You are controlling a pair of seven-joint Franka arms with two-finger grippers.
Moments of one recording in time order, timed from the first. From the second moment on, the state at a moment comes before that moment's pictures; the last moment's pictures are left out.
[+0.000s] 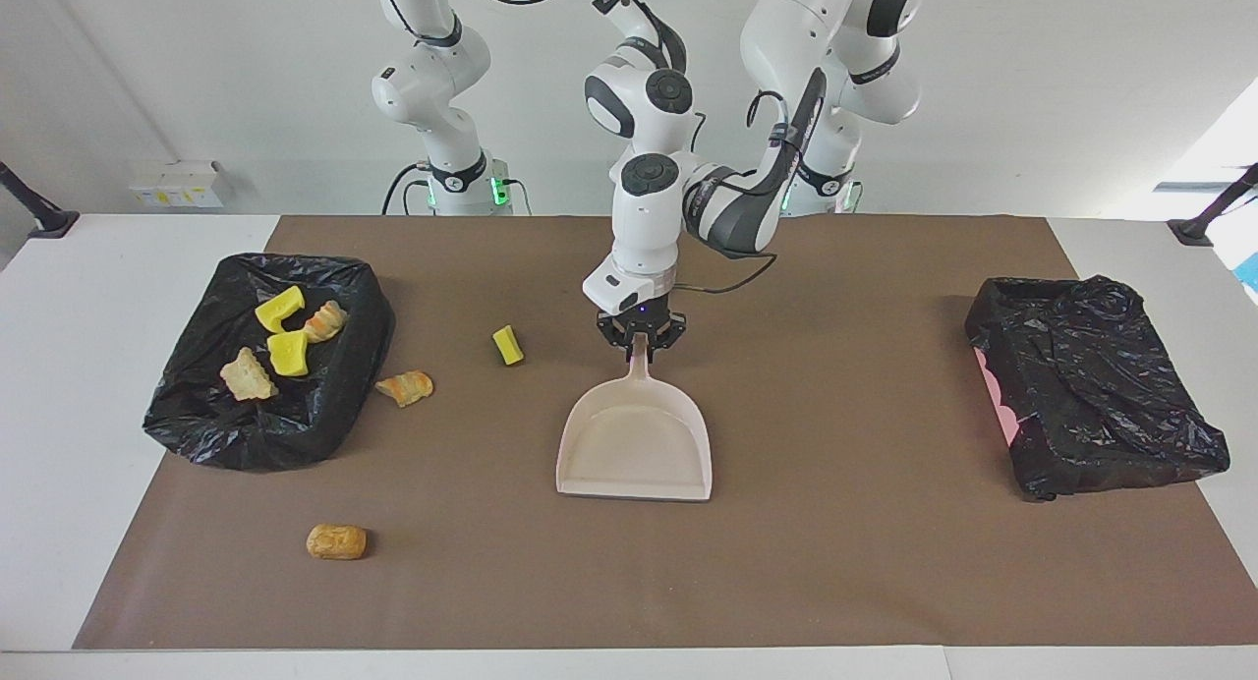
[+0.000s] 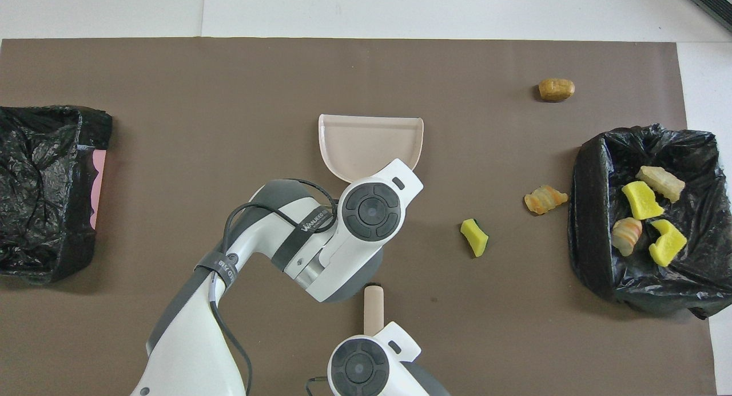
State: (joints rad) left arm -0.75 0.39 0.00 -1.74 0.09 2.23 -0.65; right arm 0.83 -0.05 0.06 -2.32 0.26 1.97 0.82
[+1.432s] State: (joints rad) left arm -0.67 0.22 0.00 -1.85 0.09 1.93 0.52; right arm 0.08 0.14 0.04 -1.92 -0.32 1.86 0.17
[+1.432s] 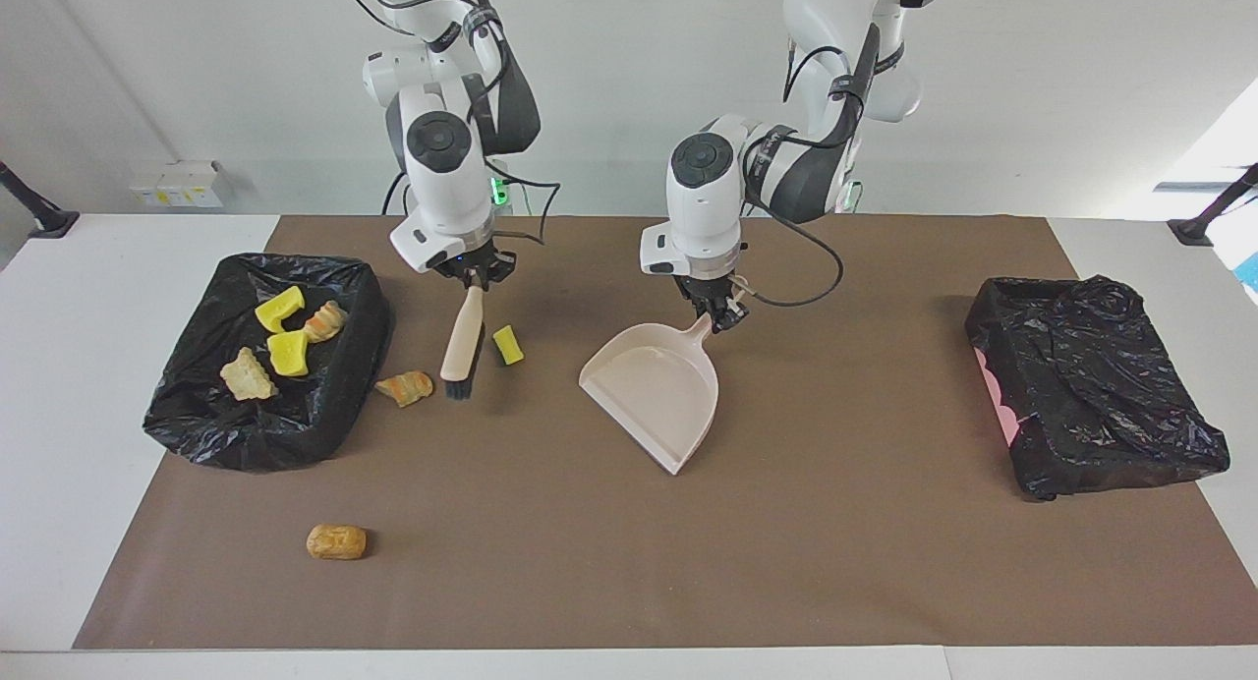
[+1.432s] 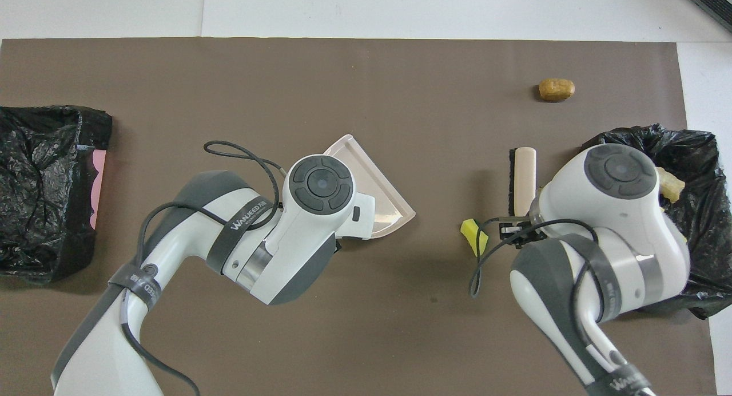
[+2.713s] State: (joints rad) left arm -0.66 0.13 0.00 -2.03 0.09 2.05 0.71; right arm -0.05 0.52 0.04 -1.47 -0.73 2.04 -0.43
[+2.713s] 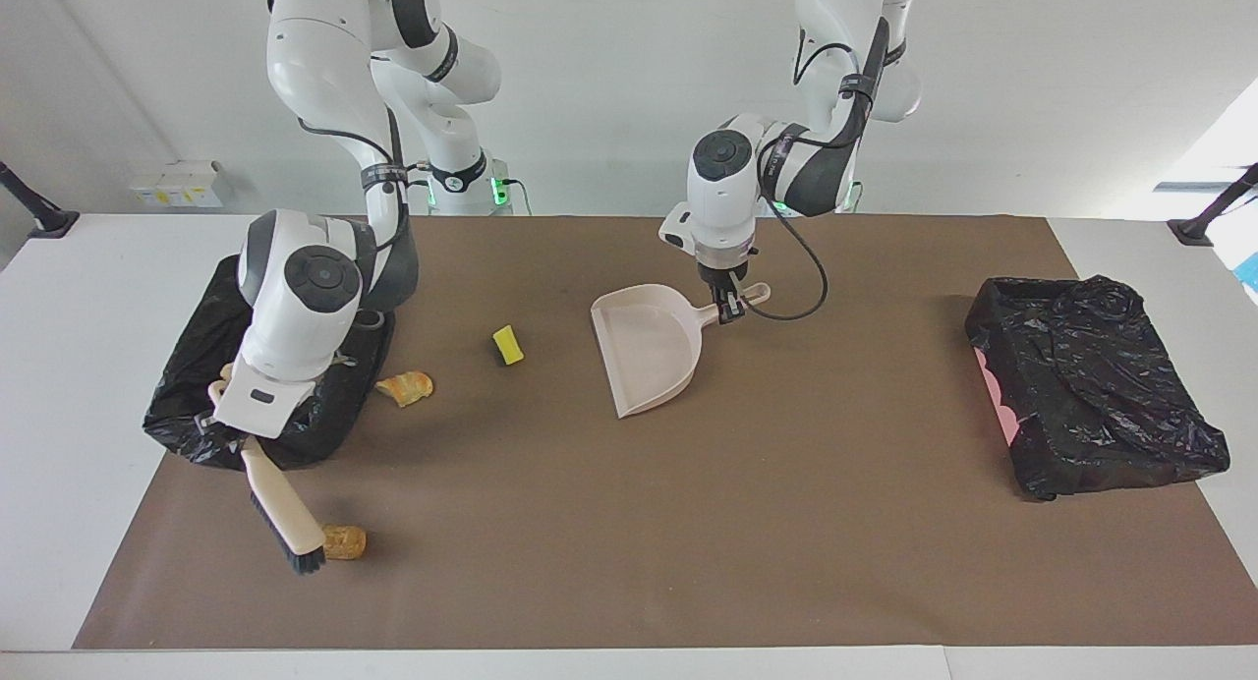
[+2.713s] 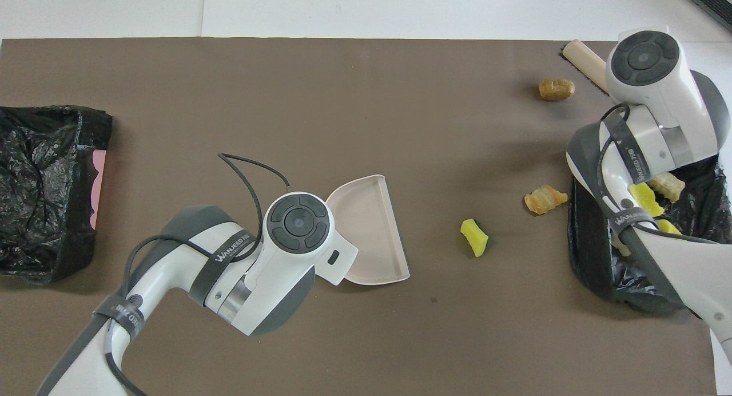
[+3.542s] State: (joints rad) left arm -0.66 0.13 0.00 -2.03 0.09 2.05 0.71; right arm -0.11 0.69 0.05 -1.33 -0.81 2.18 -0.64
